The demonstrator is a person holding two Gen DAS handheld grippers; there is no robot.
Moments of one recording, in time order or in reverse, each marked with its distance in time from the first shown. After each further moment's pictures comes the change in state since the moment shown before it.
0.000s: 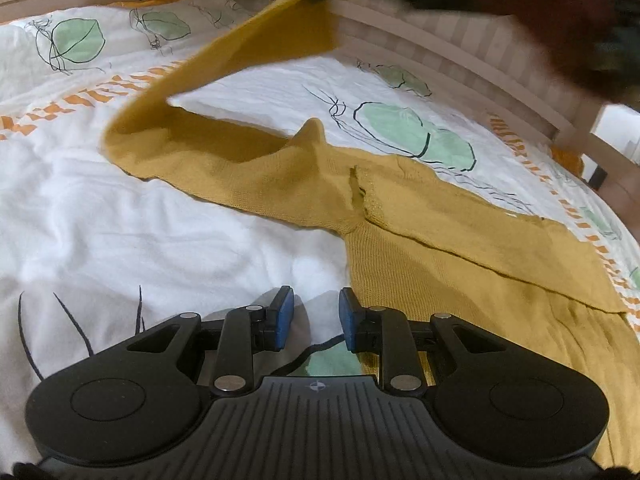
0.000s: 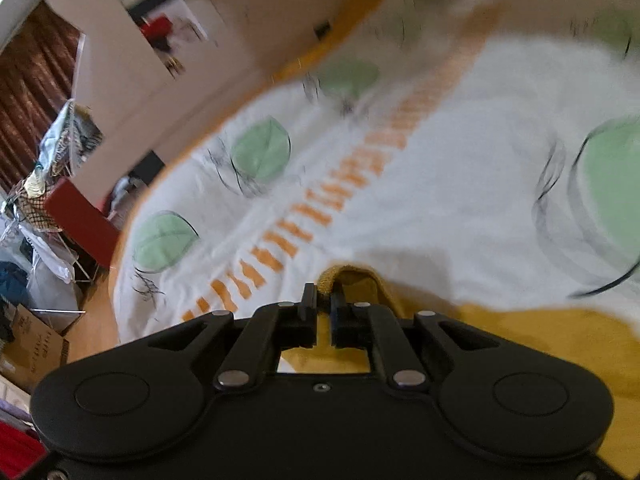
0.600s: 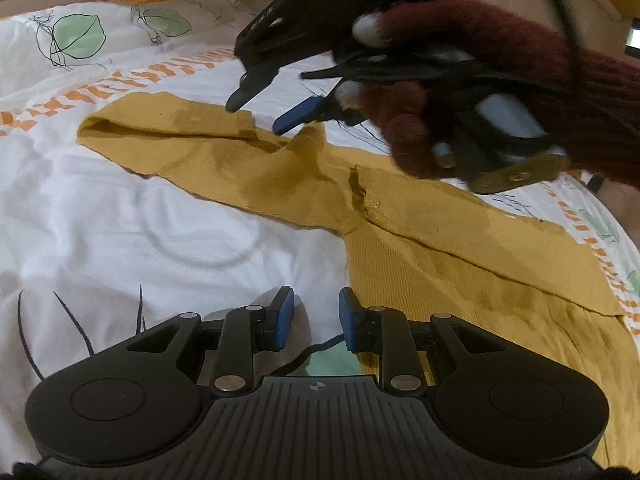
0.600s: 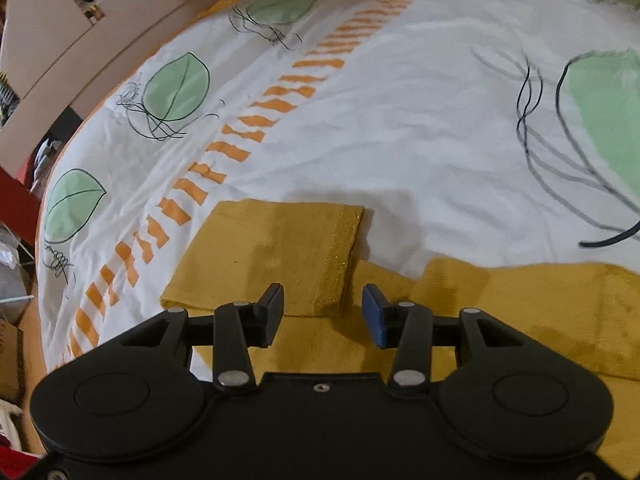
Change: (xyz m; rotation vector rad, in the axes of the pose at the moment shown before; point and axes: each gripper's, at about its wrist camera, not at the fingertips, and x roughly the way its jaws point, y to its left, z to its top) left arm 0.000 0.002 0.000 -0.012 0.002 -0.007; right arm 0.117 -0.038 -0.029 0.078 0.179 -0.157
